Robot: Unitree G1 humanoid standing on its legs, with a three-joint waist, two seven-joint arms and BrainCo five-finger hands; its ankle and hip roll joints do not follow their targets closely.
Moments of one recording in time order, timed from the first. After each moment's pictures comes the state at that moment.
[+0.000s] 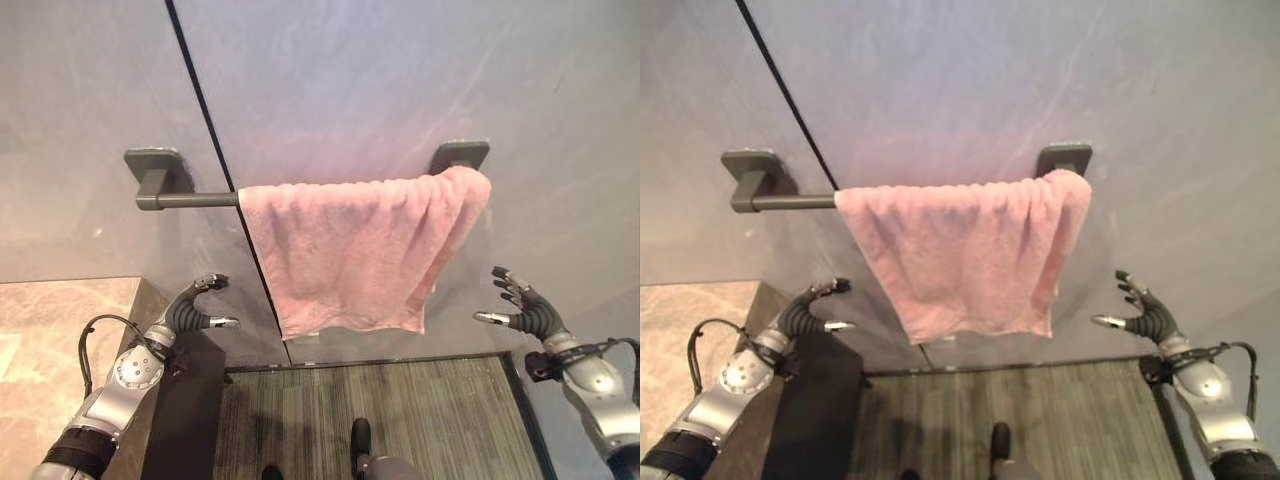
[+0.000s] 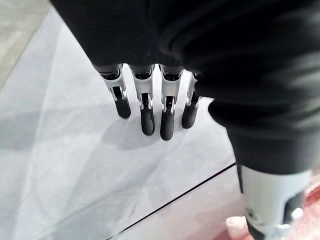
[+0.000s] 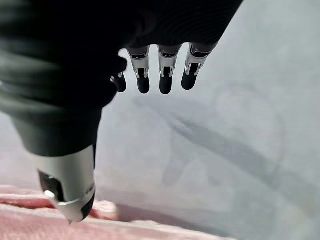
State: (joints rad) left arm -0.14 0.73 -0.27 0.36 -0.08 -0.29 -0.01; right arm -0.08 -0.80 0.14 0.37 0.37 -0.22 0.09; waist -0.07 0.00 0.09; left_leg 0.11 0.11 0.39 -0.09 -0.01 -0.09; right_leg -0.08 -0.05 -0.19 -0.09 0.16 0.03
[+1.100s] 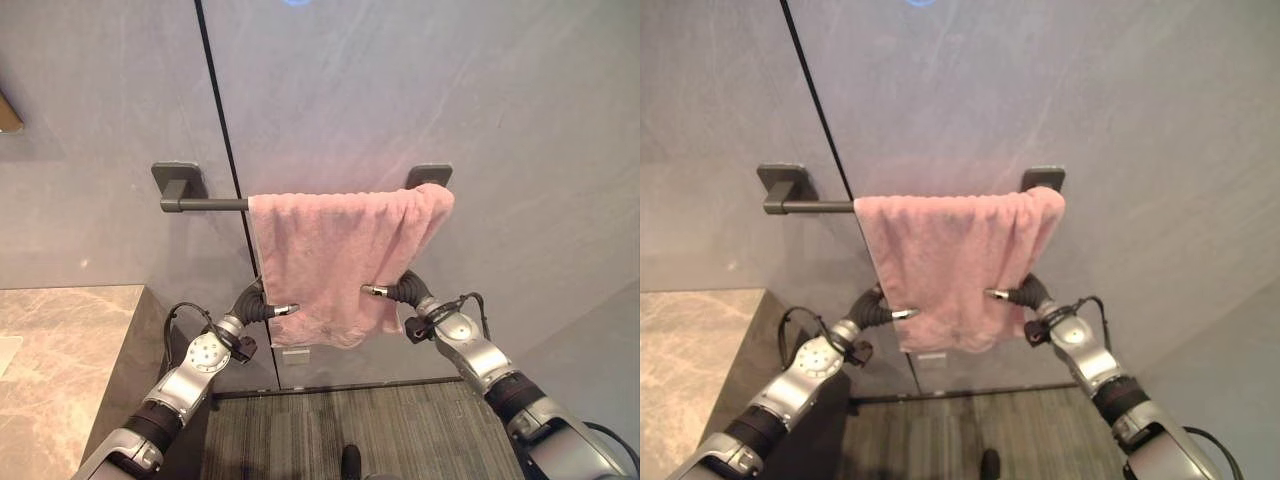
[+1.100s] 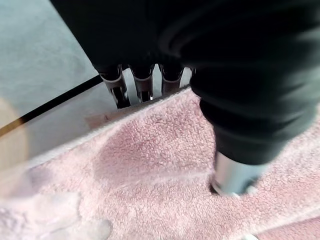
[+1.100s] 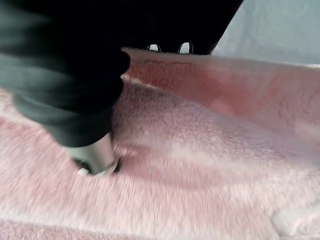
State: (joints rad) left arm -0.27 0.53 -0.45 0.38 -0.15 -0.28 0.02; right arm -0.43 -0.51 0.53 0.45 0.42 -0.15 0.04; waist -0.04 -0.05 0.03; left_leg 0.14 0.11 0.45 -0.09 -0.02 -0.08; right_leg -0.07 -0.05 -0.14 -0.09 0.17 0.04
